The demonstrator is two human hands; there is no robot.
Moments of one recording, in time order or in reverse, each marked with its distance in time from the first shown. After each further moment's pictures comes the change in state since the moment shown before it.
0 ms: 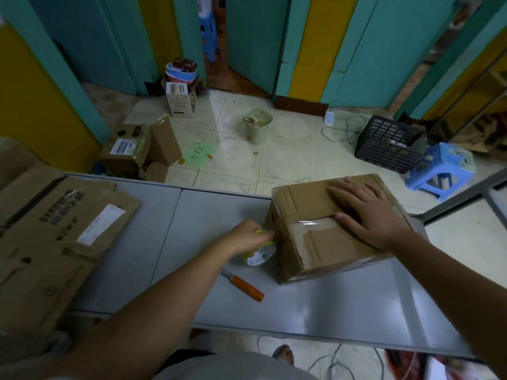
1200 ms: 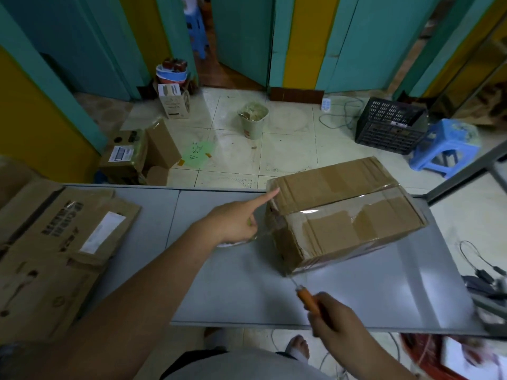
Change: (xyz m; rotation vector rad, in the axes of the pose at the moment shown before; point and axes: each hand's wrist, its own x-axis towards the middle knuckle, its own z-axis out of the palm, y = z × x) left_hand -0.059 0.055 -0.057 0.526 0.006 0.285; right_hand -0.137 -0.199 0.044 0.831 -0.275 0.555
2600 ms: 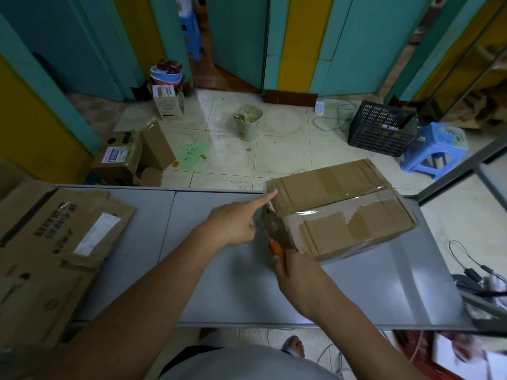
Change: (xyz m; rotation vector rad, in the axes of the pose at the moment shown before) left_hand -0.005 0.017 0.000 0.127 0.028 -0.046; right_hand 0.053 -0.094 -0.003 -0.299 0.108 -0.066
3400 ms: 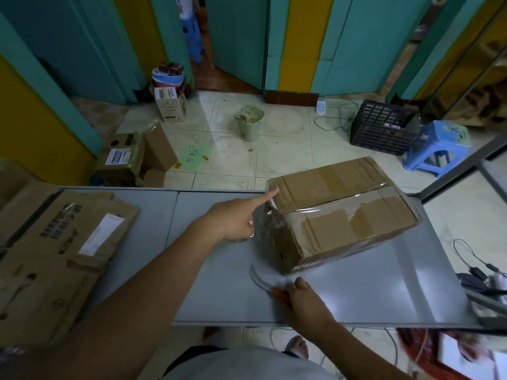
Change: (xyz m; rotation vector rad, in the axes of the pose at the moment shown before) left_hand 0.006 -0.014 -0.002 0.012 -0.021 0.080; right_hand 0.009 0.116 0.117 -0.209 -0.121 -0.044
